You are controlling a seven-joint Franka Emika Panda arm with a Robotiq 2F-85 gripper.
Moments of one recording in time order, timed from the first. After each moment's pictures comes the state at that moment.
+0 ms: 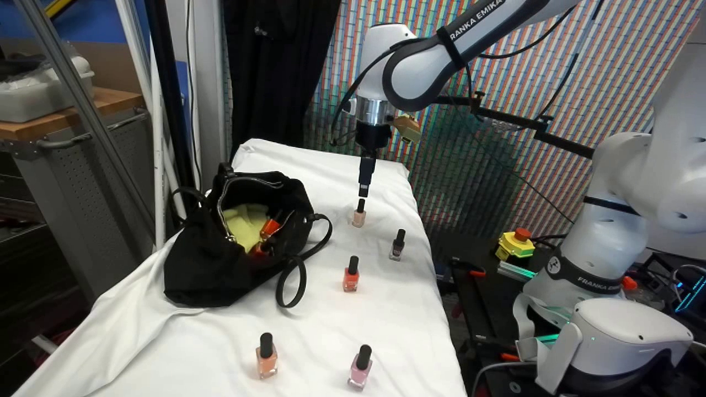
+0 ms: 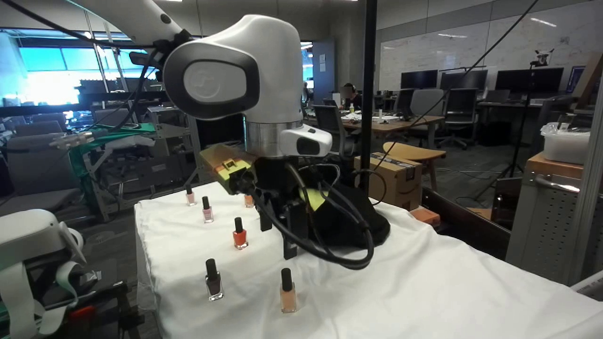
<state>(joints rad) -0.14 0.06 -0.13 -2.34 0.02 2.36 -0.28</state>
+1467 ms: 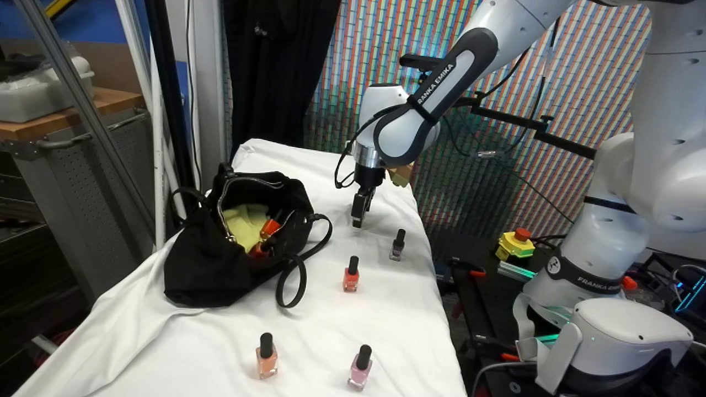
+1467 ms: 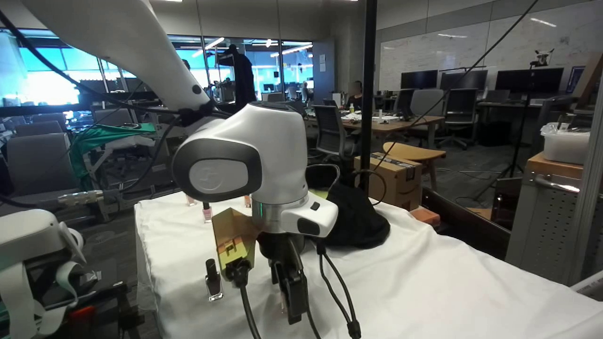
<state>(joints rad) -0.19 0.28 -0.11 -2.38 0.10 2.65 -0.22</state>
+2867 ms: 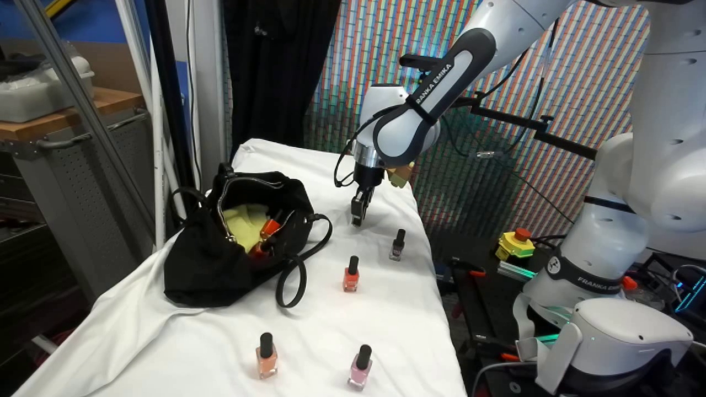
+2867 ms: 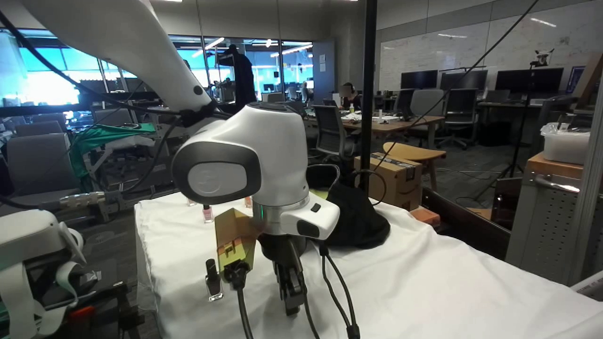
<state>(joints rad) -0.21 0.29 -0.10 -2.38 0.12 2.68 -0.20</state>
